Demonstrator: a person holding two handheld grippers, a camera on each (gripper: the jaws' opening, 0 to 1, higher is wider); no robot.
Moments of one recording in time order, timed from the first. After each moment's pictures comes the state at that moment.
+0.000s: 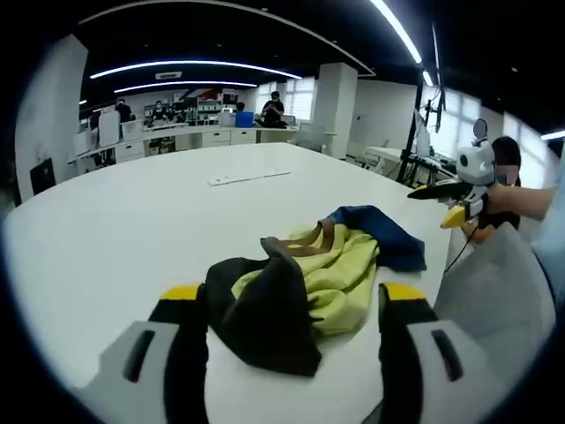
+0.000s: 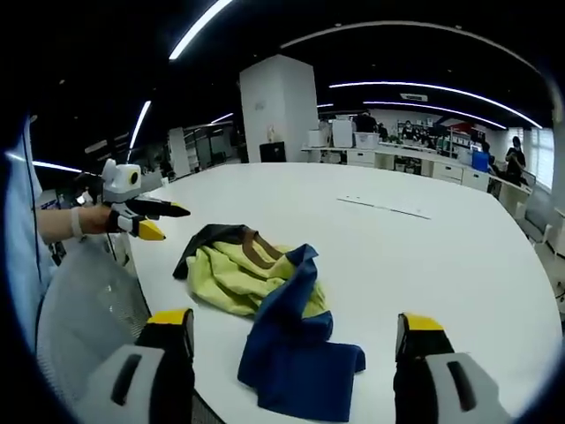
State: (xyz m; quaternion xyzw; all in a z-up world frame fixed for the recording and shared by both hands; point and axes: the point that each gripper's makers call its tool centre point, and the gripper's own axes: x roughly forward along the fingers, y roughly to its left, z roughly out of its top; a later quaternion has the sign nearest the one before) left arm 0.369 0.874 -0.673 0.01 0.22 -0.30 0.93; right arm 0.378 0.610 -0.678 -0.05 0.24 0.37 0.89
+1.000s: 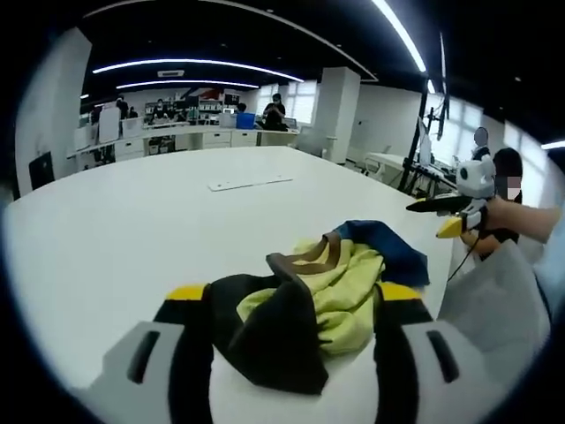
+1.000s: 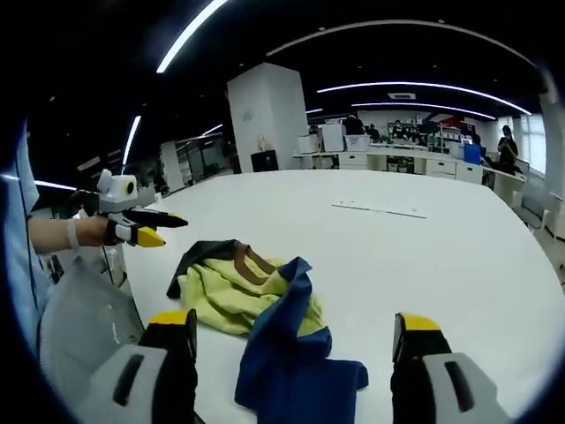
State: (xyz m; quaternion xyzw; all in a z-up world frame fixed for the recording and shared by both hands) left arm 0.391 0.874 -0.663 0.00 0.23 -0.30 0.93; right arm 0.398 0.621 -0.679 -0.01 0.24 0.36 0.90
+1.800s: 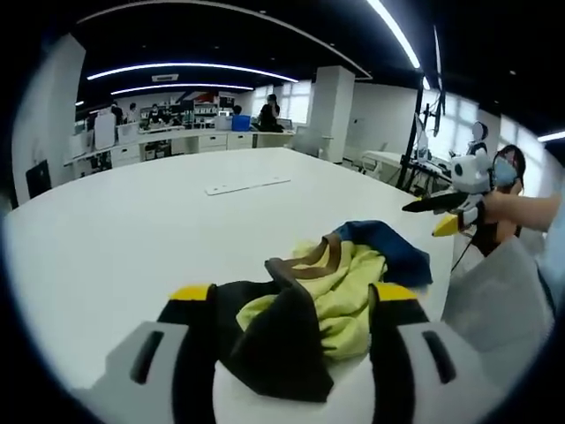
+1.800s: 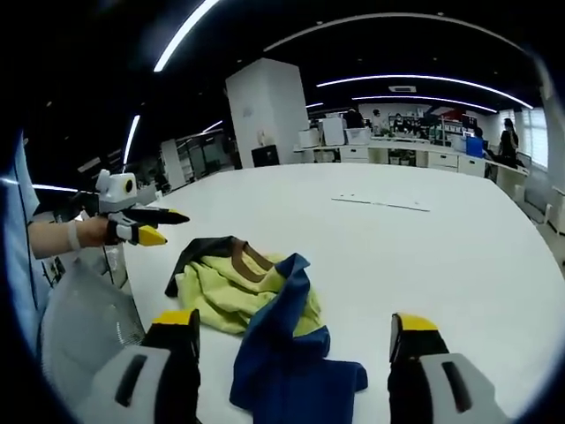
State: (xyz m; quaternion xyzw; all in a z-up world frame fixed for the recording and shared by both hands) left arm 0.397 0.869 -0.664 0.01 0.22 -0.31 0.92; right arm 0.401 0.621 -0.683 -0.01 0.26 0.37 0.89
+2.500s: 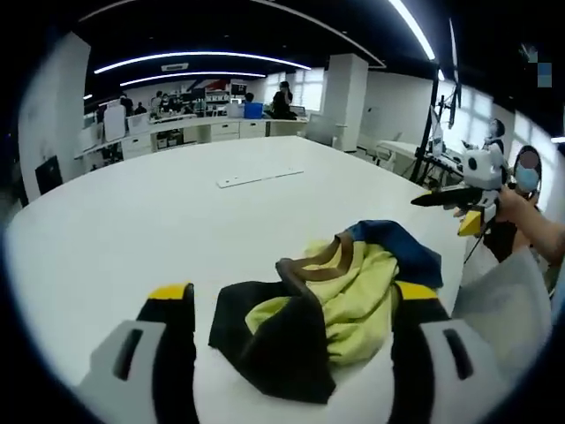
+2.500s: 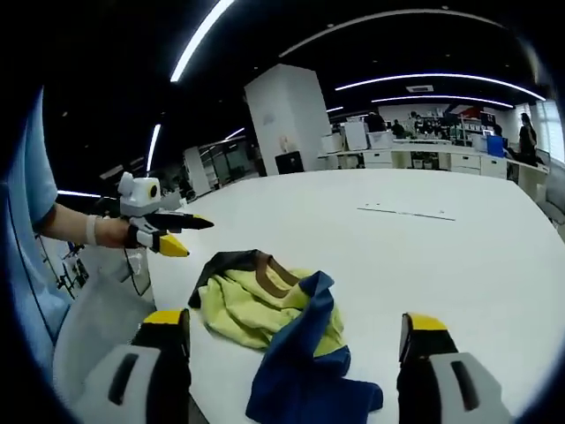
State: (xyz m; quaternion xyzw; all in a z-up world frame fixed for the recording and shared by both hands) left arm 0.407 0.866 -0.668 0.02 0.26 -0.25 0.93; right arm 0.404 0.639 -0.668 0.01 0.24 0.44 0.87
